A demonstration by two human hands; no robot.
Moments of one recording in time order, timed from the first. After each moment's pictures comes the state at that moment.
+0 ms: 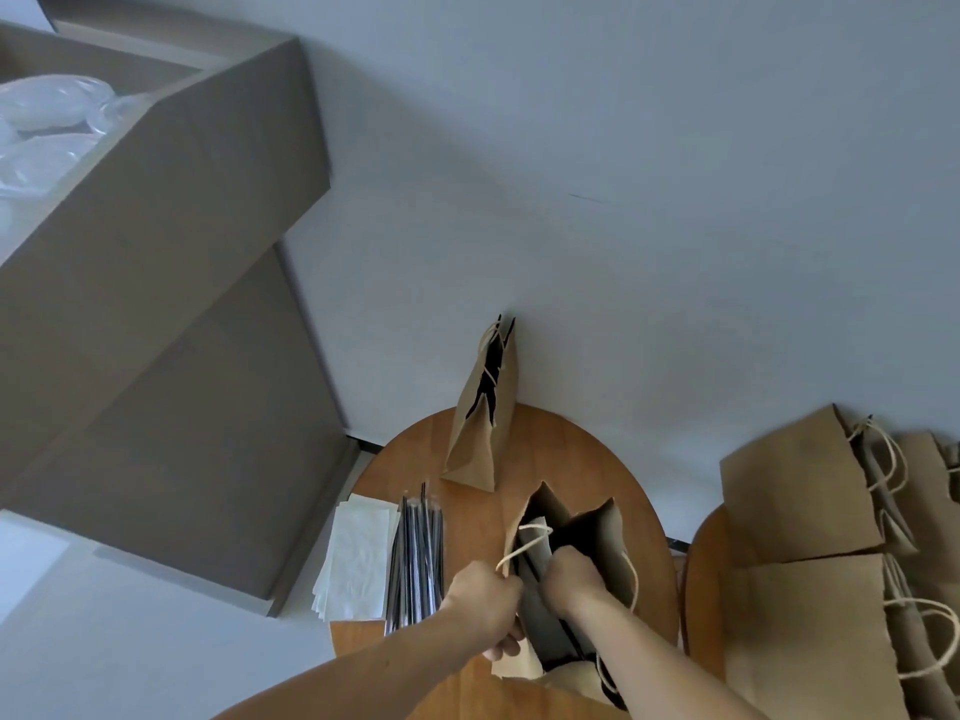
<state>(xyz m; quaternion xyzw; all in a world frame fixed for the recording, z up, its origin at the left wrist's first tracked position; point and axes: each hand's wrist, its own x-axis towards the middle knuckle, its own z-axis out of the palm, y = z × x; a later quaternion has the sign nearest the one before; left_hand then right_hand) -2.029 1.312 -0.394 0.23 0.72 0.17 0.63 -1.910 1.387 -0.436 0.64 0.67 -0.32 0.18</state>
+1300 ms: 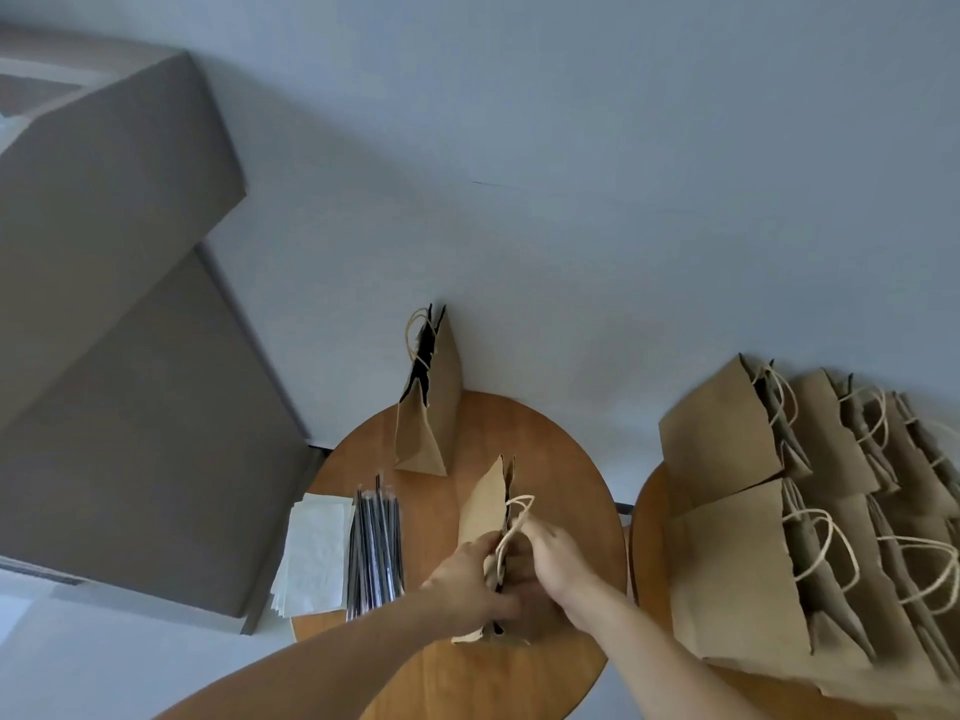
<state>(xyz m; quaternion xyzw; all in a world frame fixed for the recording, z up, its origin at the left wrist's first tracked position) -1.988 1.304 -0.410 0.50 0.66 0.12 0.55 -1.848 1.353 -0.390 0.60 0.43 -0.66 -0.15</state>
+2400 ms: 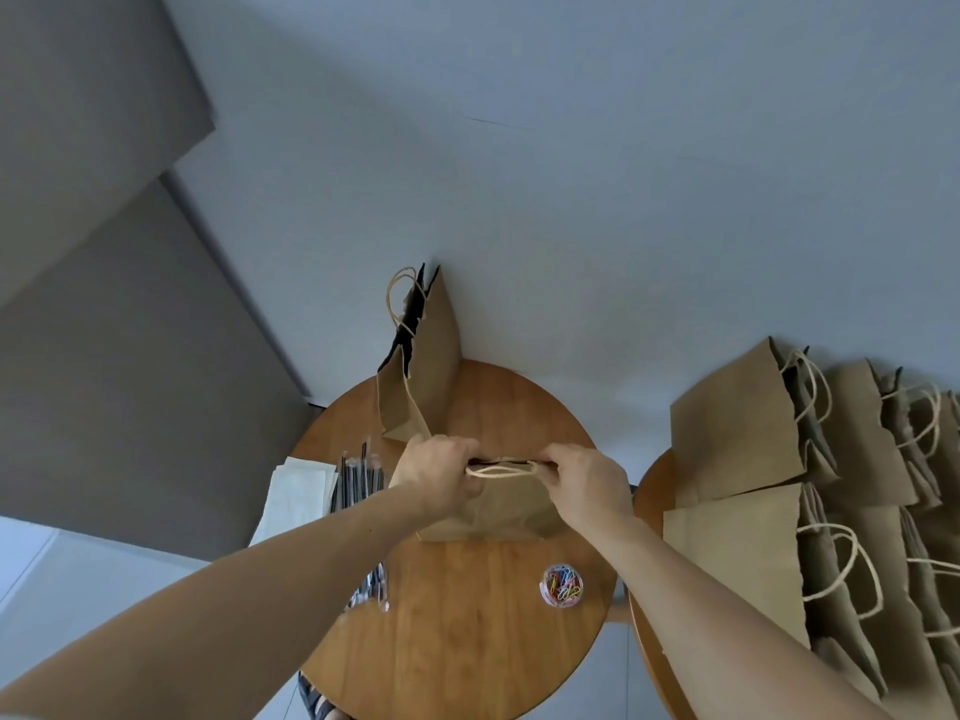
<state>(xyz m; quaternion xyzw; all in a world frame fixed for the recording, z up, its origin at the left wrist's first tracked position) -2.002 1.398 -0.407 0.69 0.69 0.03 0.21 -1.796 1.448 -0.431 0.52 0.84 -0.13 -0.07</state>
